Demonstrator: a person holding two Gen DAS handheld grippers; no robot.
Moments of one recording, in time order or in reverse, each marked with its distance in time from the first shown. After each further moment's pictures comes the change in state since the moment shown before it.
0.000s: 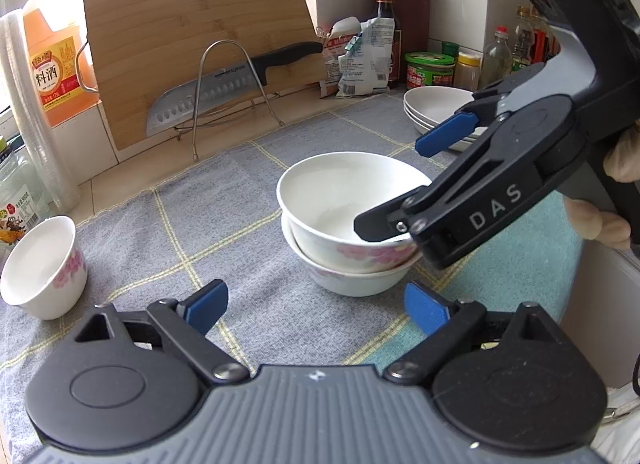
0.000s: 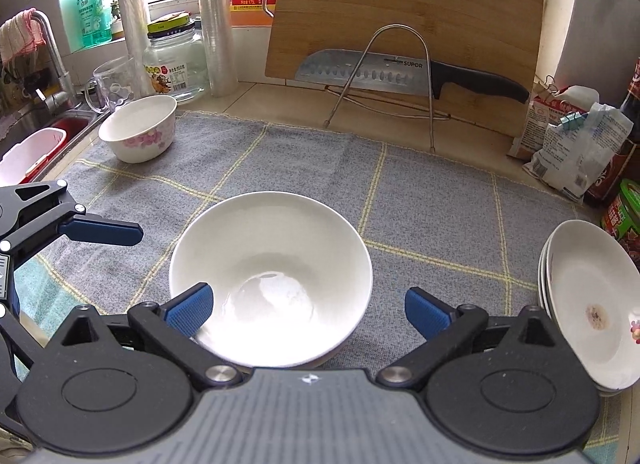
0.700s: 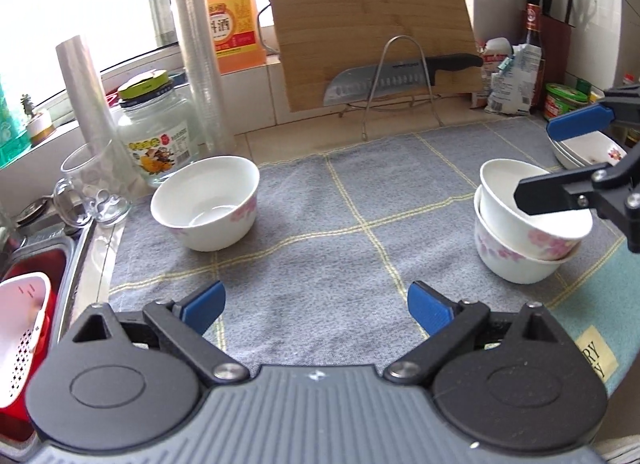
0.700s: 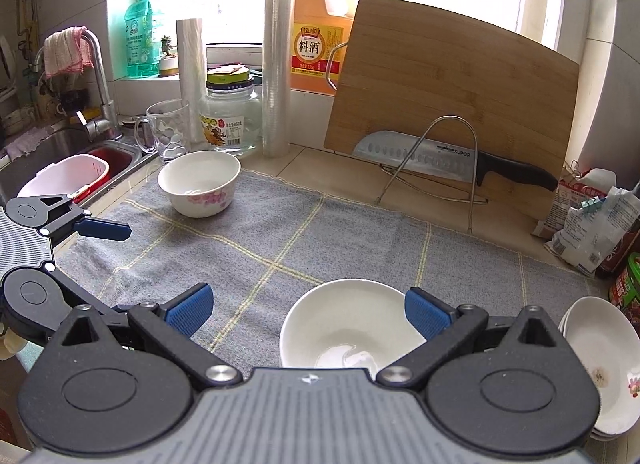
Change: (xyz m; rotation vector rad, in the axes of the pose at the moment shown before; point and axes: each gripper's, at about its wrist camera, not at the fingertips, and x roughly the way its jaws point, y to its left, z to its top) left arm -0.040 0.071 -0.027 -0.245 0.016 0.320; right arm -0.027 0.053 0.027 -0.104 -0.153 0.069
